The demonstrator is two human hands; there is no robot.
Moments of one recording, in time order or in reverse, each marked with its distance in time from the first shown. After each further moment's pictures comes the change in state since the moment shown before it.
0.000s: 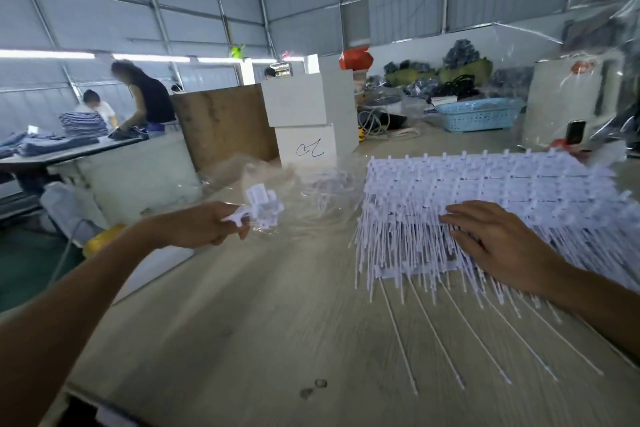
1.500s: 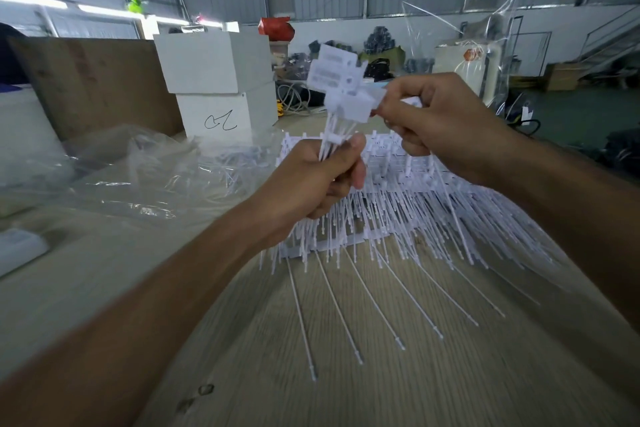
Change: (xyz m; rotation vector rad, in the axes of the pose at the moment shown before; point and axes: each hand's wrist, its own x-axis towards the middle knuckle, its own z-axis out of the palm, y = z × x) left_hand 0.057 0.250 0.135 -0.829 0.079 0.388; right_hand 0.041 -0.040 -0.132 0.914 0.091 0.283
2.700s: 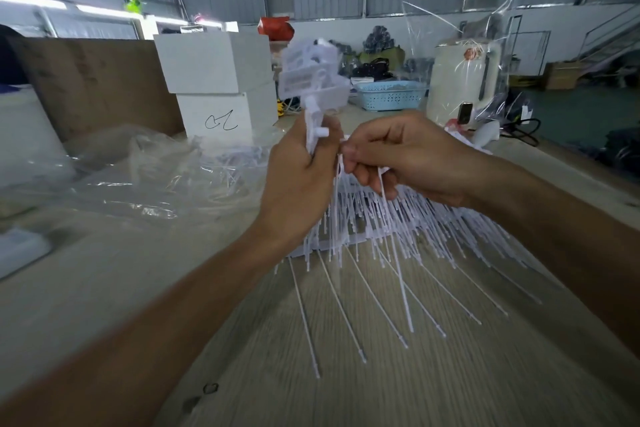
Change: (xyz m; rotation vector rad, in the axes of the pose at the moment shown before) left_hand 0.000 -0.011 0.009 0.246 0.487 0.333; right_hand -0.009 0.013 0.024 0.118 -0.315 0.079
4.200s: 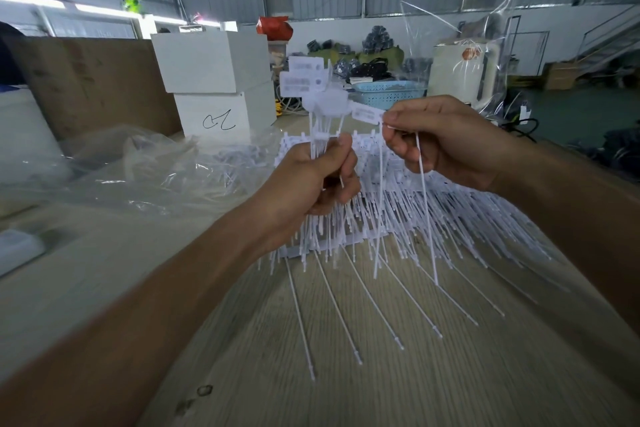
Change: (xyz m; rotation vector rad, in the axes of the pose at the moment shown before) left_hand 0.008 -0.007 -0.009 -0.367 -0.470 -0.350; right_hand -0.001 0.006 -0.043 0.121 0.073 0.043
